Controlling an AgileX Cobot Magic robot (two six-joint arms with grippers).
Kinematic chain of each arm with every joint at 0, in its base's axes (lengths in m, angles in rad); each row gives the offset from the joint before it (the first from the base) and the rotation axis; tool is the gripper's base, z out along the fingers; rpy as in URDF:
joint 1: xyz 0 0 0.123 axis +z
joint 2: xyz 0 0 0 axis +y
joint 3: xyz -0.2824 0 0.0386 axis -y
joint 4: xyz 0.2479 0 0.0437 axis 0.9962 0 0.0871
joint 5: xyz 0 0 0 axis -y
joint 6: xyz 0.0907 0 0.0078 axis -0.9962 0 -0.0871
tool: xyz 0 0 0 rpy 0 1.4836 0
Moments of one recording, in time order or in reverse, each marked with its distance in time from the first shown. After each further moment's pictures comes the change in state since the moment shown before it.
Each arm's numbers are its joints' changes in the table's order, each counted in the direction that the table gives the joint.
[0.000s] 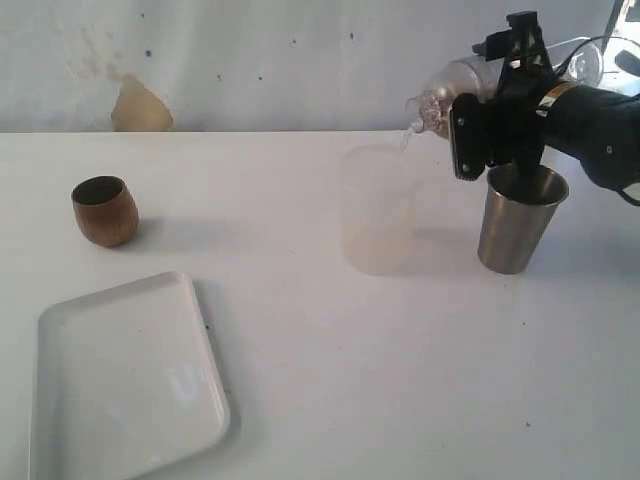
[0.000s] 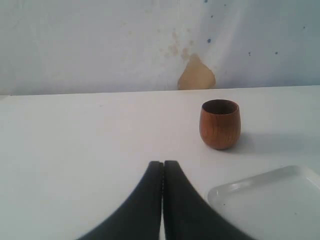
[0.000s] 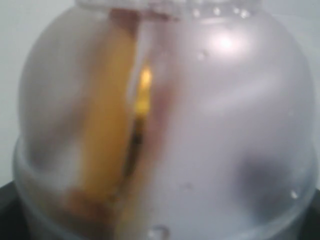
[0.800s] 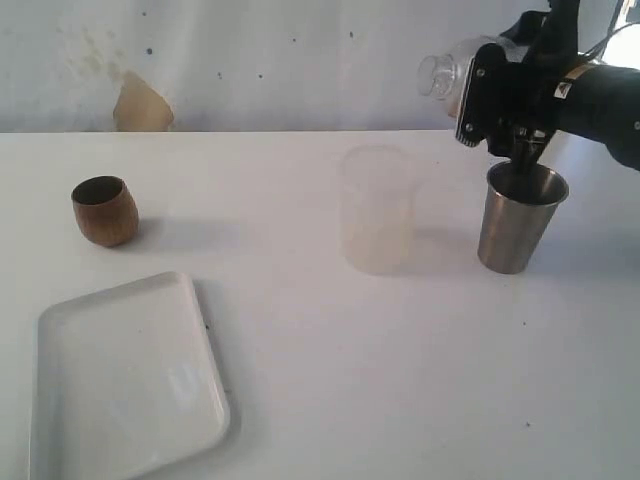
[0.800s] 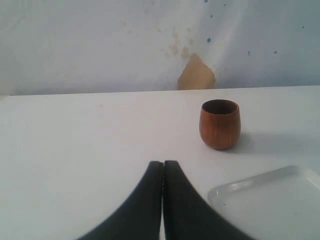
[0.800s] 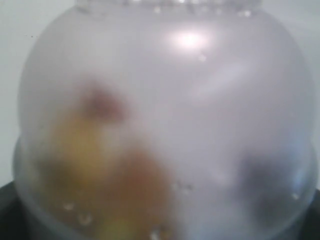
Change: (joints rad) left arm 0.000 0.000 0.000 0.000 0.000 0.000; right arm 0.000 -0.095 -0.004 0.006 -0.157 -0.331
